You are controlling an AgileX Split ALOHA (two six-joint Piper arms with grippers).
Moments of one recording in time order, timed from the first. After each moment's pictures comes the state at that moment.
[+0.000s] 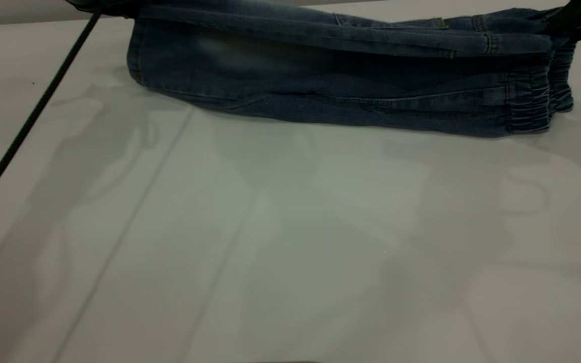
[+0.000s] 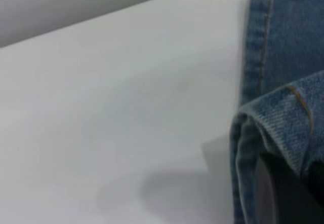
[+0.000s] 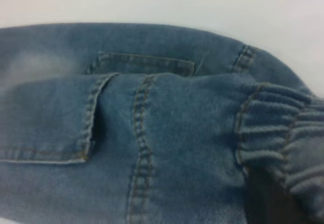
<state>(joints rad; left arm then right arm) -0.16 2.15 -1.34 -0.44 -0.11 0.58 -0.09 1.86 -0.85 1.81 0.30 -1.39</state>
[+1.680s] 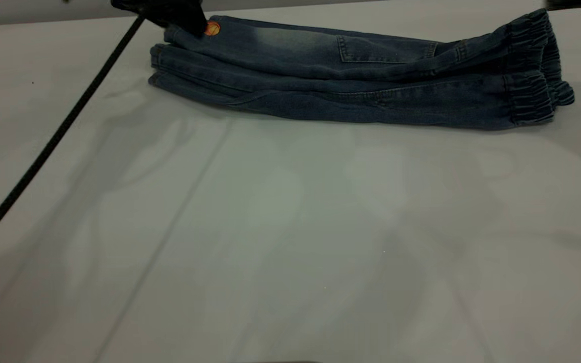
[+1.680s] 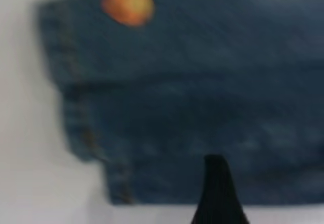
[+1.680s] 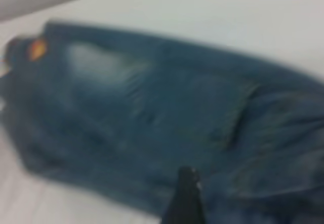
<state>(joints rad) -0.25 2.22 -1.59 -0.34 0.43 0.57 -0.09 1.92 -0.99 1.68 0.52 -1.44</state>
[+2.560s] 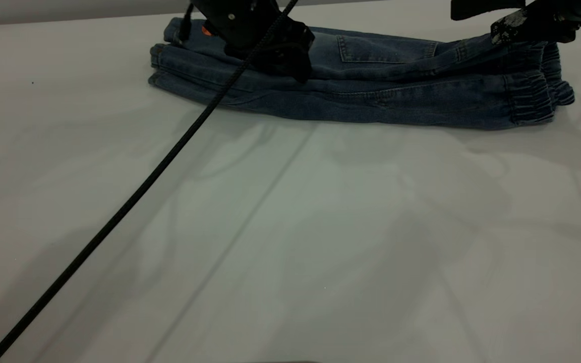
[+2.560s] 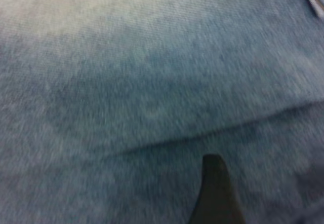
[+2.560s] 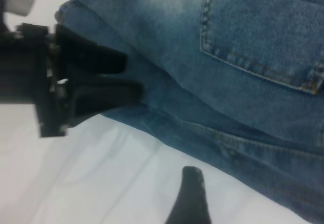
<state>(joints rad) -0.42 2.45 -1.78 -0.51 0.40 0.57 -0.08 2.00 -1.00 1.61 0.69 -1.44</state>
